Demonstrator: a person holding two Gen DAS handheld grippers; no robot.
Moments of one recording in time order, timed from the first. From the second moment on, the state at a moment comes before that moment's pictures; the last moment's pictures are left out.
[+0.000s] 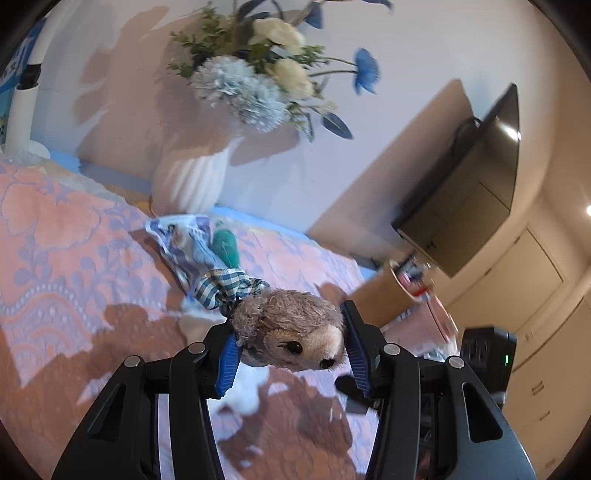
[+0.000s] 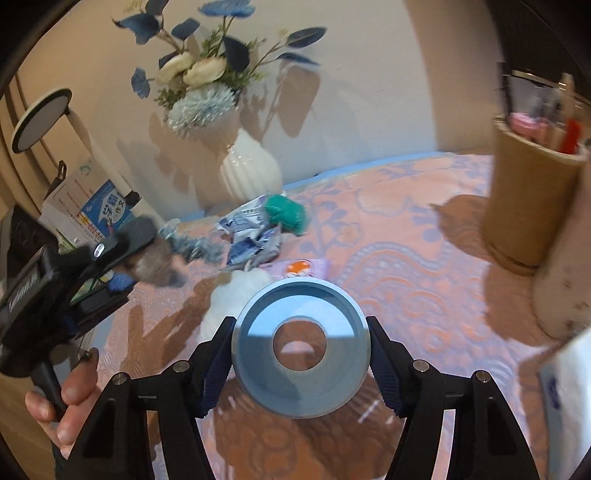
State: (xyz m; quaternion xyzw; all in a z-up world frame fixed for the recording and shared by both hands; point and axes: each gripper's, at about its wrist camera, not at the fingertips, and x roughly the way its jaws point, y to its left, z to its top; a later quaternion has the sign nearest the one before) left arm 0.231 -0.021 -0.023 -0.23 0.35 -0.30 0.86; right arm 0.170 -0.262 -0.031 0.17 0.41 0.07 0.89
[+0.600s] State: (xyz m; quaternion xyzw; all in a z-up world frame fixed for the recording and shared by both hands) left arm 0.148 -0.030 -0.091 -0.12 0.47 -0.20 0.85; right arm 0.110 -0.259 -0.078 0.05 0.50 0.04 0.86
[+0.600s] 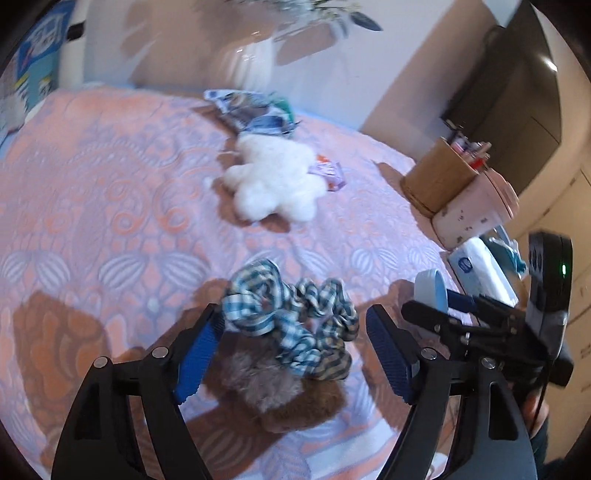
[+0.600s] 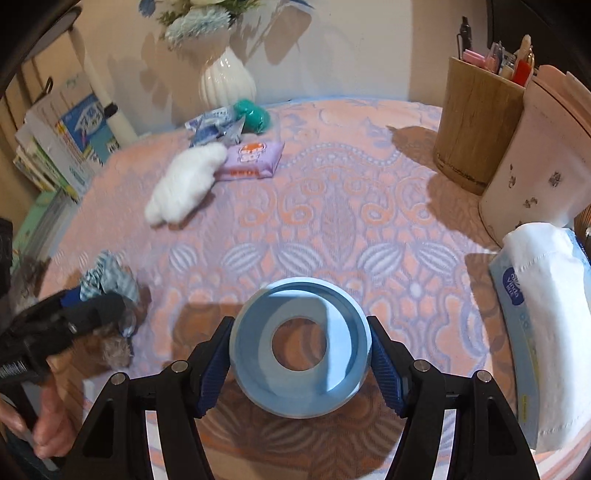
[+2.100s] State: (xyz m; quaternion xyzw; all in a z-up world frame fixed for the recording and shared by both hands) left arm 0.121 -0.365 0.046 0.10 0.32 -0.46 0.82; right arm 0.008 -0.534 0.055 0.19 0.33 -0.23 0.90
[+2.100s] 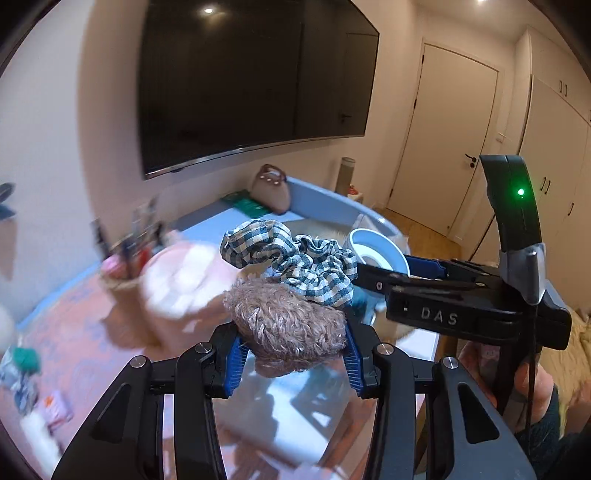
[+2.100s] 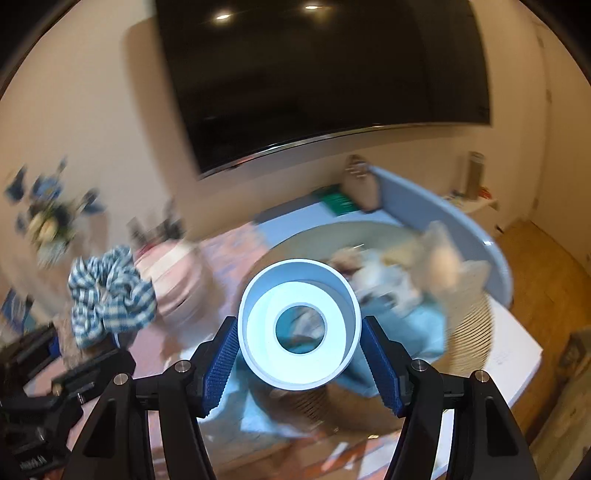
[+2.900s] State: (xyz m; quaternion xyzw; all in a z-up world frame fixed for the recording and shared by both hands) left arm 0.149 -0.419 0.031 0.07 0.36 -0.50 0.78; right arm 0.015 -0.616 0.066 0.30 0.31 -0.22 0.87
